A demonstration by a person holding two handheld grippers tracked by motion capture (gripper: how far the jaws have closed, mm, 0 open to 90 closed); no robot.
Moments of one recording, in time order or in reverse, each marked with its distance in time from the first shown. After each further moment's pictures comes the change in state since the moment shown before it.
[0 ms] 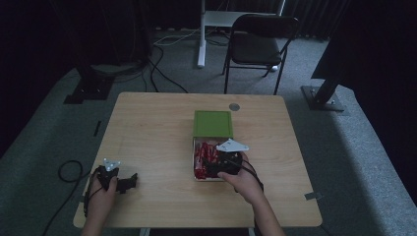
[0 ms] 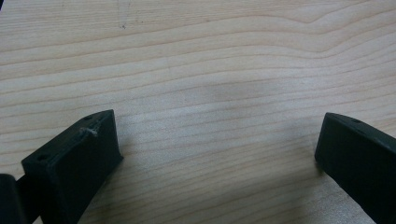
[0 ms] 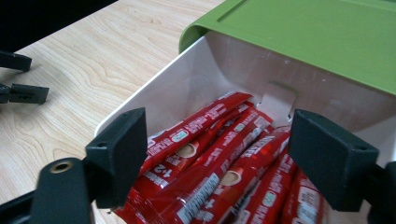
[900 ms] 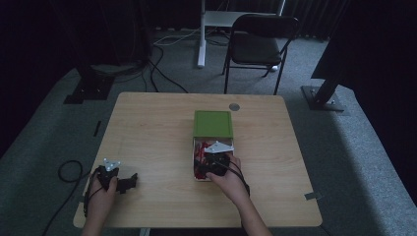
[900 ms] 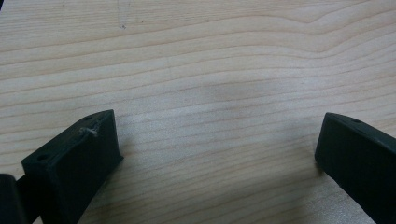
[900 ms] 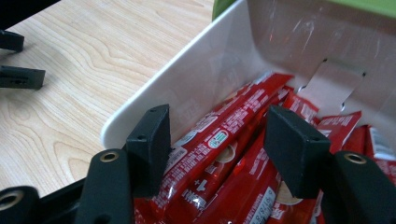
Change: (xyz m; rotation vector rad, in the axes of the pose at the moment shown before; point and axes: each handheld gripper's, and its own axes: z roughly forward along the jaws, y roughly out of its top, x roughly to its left) left arm 0.000 0.000 0.000 -0.001 0.000 0.000; right arm 0.019 -0.006 0.033 0.091 0.013 0.015
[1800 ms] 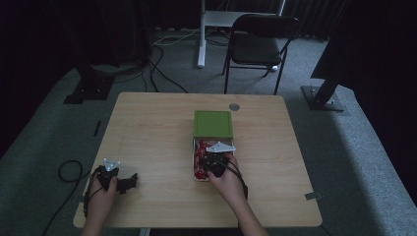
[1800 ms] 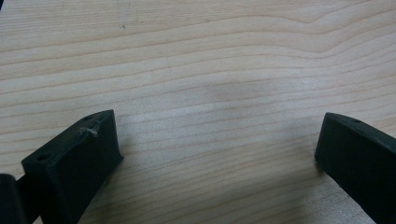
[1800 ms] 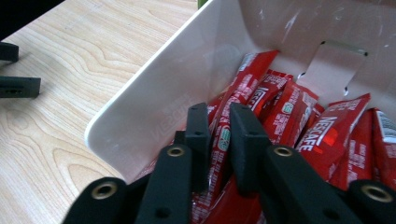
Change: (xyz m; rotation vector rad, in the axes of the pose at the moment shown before) left arm 0.000 0.000 0.000 0.000 0.000 0.000; right arm -0.003 -0.004 0.002 0.000 -0.003 0.067
